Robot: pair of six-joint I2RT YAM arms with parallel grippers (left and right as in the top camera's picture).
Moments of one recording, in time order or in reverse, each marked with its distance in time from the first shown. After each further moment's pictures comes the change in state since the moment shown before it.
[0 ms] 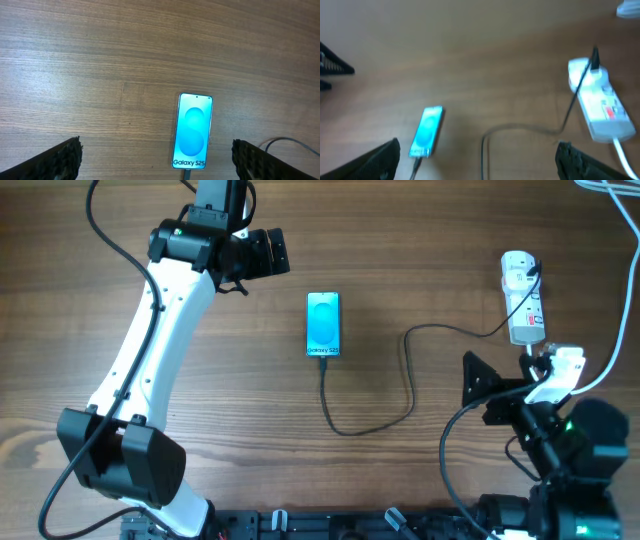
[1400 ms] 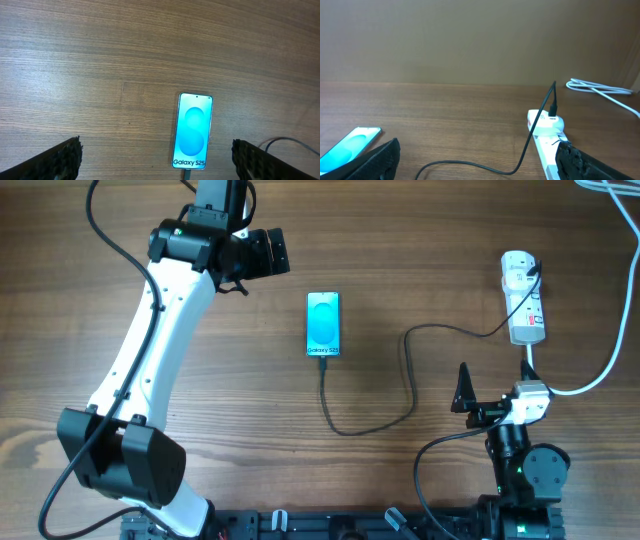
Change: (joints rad) left arm 0.000 0.000 0.000 0.000 0.000 0.000; right arm 0.040 -0.423 -0.626 0.546 0.188 -0.234
